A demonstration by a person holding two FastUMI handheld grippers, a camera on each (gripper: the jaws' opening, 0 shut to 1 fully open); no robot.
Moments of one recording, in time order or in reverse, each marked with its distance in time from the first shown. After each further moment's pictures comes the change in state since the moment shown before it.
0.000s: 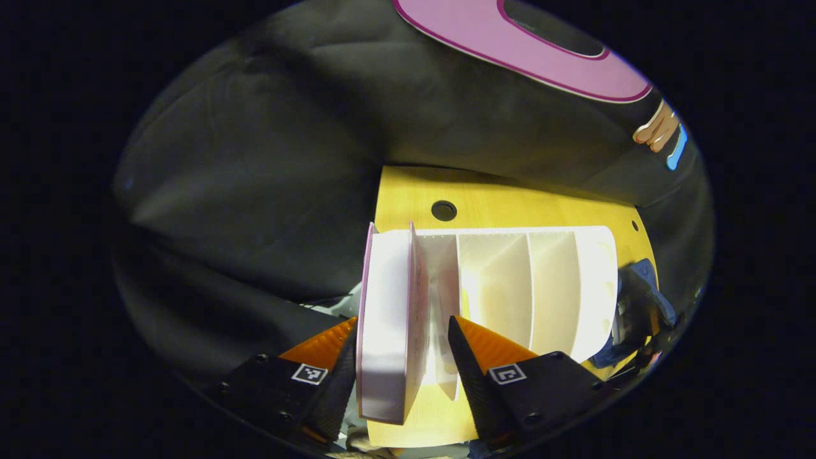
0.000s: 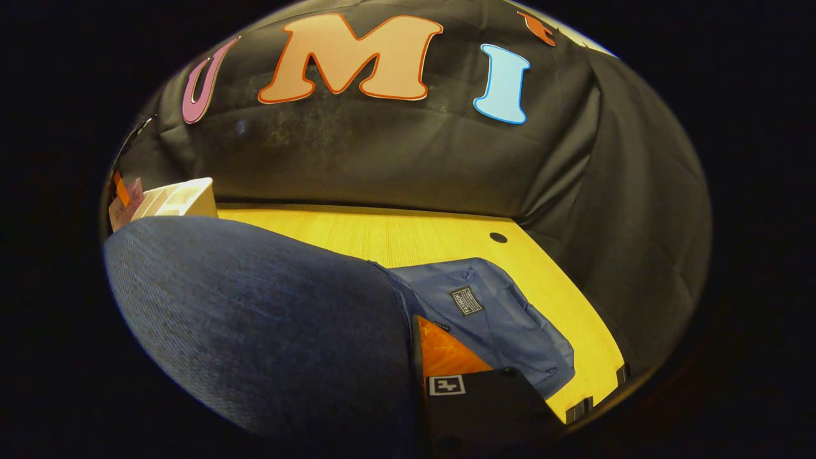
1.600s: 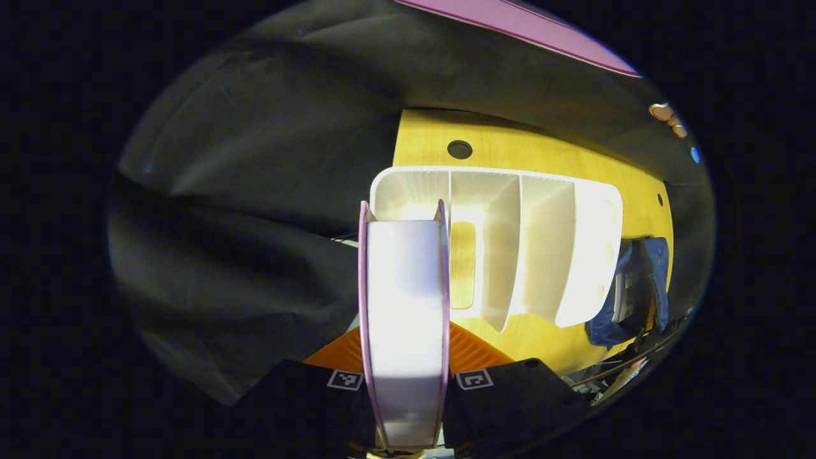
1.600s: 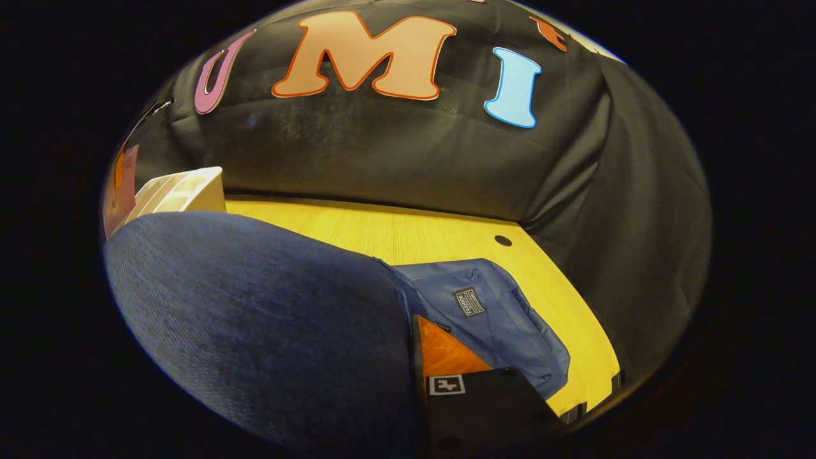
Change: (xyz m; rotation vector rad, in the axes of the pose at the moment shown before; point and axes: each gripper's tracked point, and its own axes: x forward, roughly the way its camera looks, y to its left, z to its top) left arm -0.086 -0.020 -0.032 -0.022 0.302 0.192; right arm -0.002 0.002 -0.005 -0.047 -0.005 0.033
